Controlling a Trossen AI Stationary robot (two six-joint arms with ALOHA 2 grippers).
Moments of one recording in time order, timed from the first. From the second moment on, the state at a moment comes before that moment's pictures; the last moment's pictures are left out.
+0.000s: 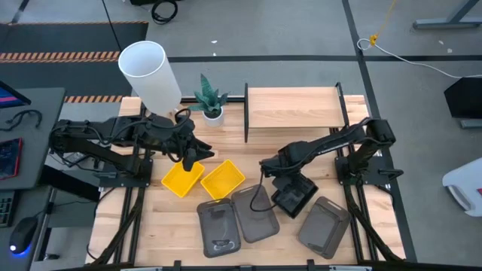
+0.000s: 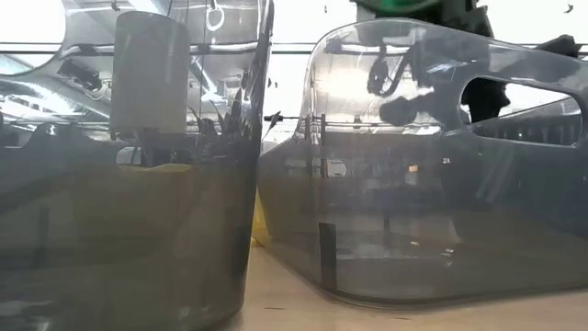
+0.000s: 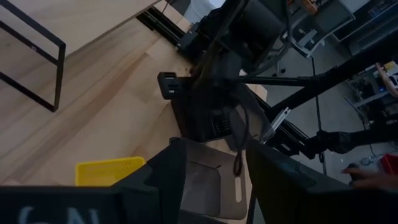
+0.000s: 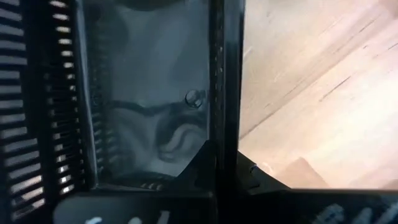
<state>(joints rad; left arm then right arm) -0.11 1.12 1.30 -0.64 -0.12 -0.75 0.14 1.71 1.19 -1.09 -0.13 -0.61</state>
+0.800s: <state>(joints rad) -0.12 1.12 1.30 -0.64 -0.12 -0.77 0.13 1.66 1.19 -1.13 -0.14 -0.45</state>
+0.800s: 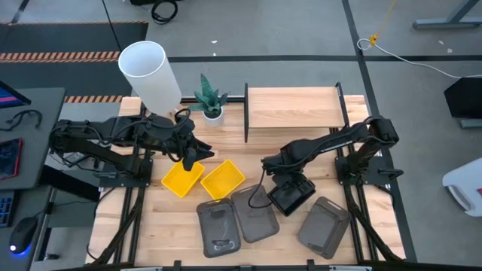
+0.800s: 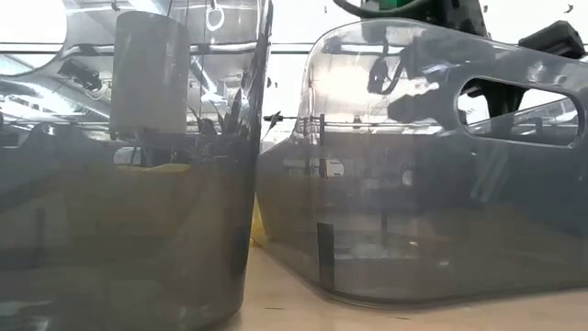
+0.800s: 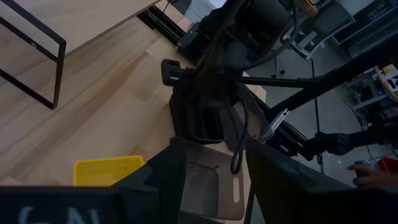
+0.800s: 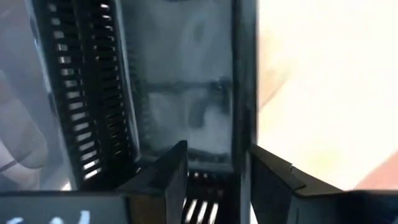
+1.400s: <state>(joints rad) -0.11 1.12 1.30 -0.64 -0.14 -0.77 0.13 1.63 1.14 -0.90 -0.11 -0.44</state>
